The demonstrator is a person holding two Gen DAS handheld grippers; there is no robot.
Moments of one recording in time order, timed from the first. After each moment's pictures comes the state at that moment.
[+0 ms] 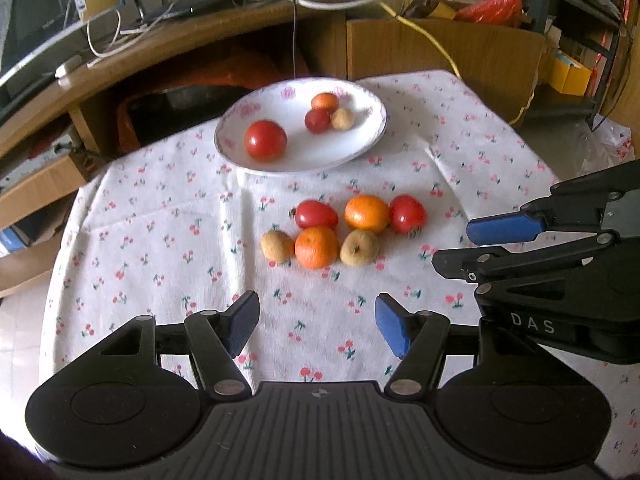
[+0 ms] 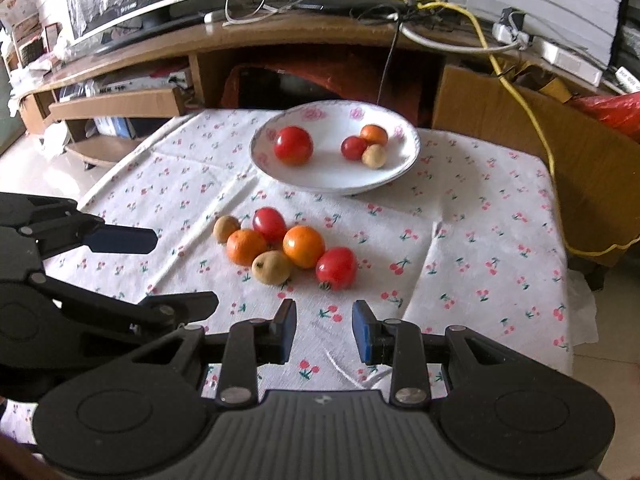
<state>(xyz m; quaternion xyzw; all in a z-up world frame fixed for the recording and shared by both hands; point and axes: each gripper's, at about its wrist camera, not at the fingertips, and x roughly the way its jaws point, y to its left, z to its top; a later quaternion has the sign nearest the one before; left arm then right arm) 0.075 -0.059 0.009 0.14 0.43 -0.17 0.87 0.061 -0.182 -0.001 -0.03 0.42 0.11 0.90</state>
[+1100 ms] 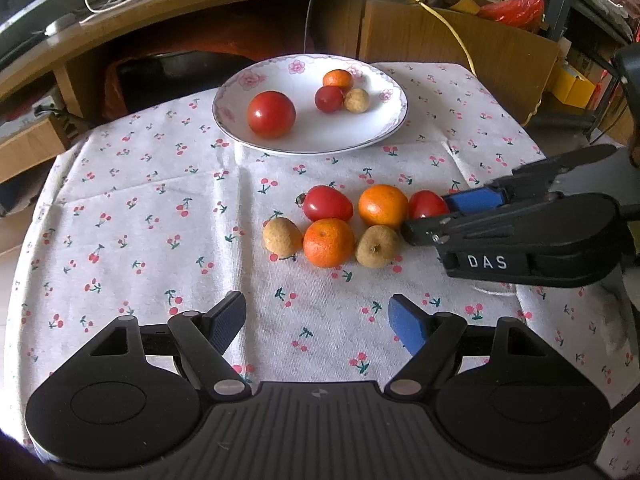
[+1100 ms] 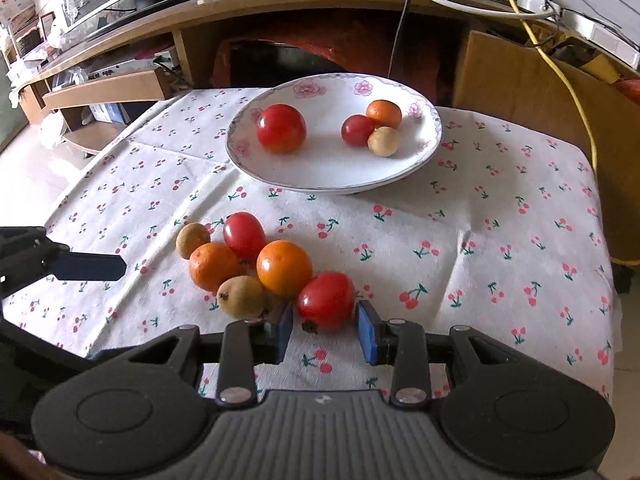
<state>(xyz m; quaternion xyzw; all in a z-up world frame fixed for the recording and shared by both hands) 0.106 -0.045 -0.008 0.09 0.47 -0.19 0.86 0.122 -0.185 -0.031 -0.03 0.44 0.13 0.89</state>
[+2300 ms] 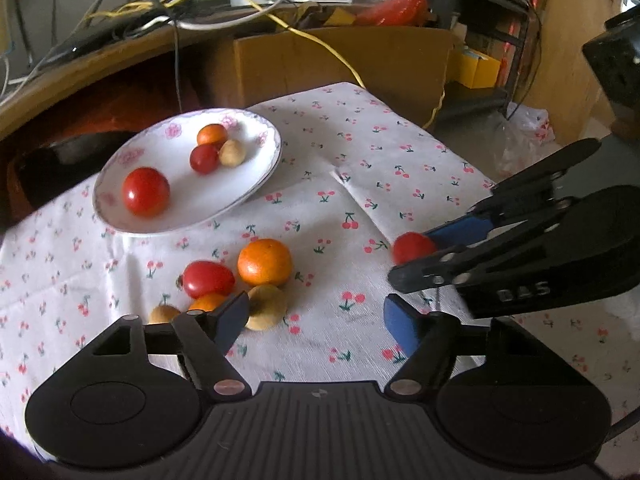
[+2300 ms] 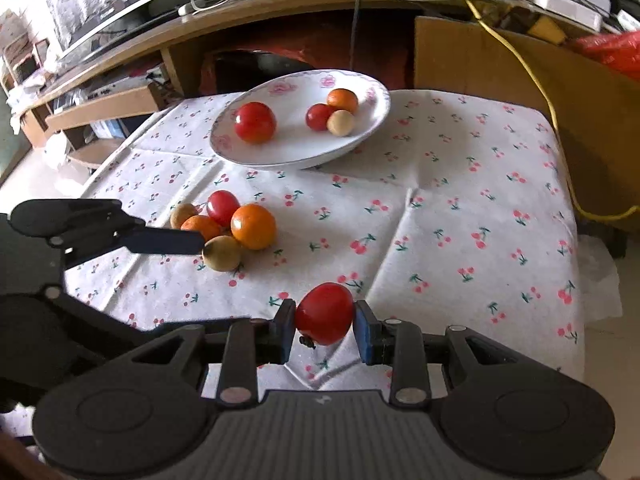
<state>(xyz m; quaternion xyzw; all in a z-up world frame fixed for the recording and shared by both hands) 0.105 -0.095 -0.014 0.15 0.39 -0.32 0.85 0.081 -0.234 -0.024 0.03 0.45 0.12 0.88</state>
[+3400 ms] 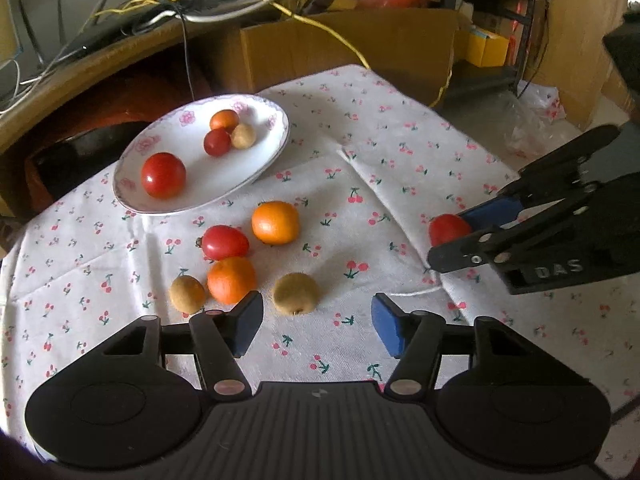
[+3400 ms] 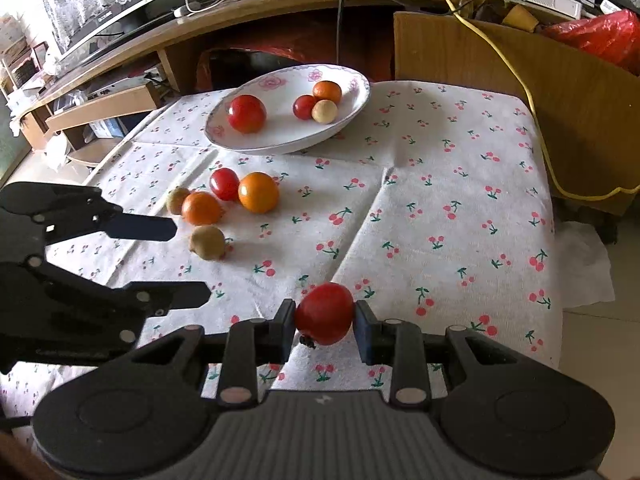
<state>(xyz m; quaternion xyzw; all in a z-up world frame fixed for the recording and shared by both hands) 0.089 -0.093 -0.009 0.18 0.41 -0.30 0.85 0.057 -0.244 -0.020 0.03 0.45 0.12 0.88</state>
